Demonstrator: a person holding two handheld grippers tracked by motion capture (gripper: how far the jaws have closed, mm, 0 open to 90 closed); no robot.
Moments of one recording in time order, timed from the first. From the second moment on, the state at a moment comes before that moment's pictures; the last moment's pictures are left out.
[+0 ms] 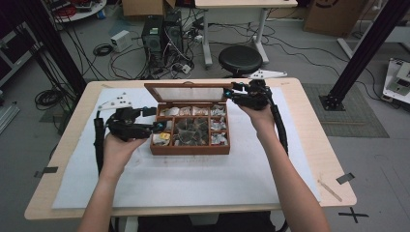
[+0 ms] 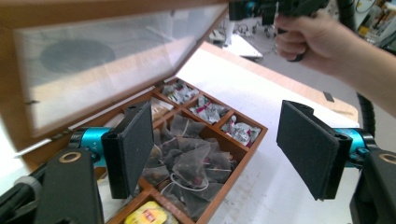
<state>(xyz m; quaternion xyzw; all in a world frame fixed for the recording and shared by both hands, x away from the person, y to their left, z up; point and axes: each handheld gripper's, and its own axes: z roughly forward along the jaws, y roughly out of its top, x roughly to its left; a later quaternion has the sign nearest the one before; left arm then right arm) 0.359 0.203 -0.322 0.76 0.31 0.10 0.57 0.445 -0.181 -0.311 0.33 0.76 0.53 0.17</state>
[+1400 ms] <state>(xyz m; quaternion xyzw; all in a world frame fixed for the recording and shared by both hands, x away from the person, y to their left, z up) 0.397 0.139 -0.384 0.75 0.49 0.07 0.43 0.444 -0.181 -0.311 0.32 0.77 0.52 0.18</state>
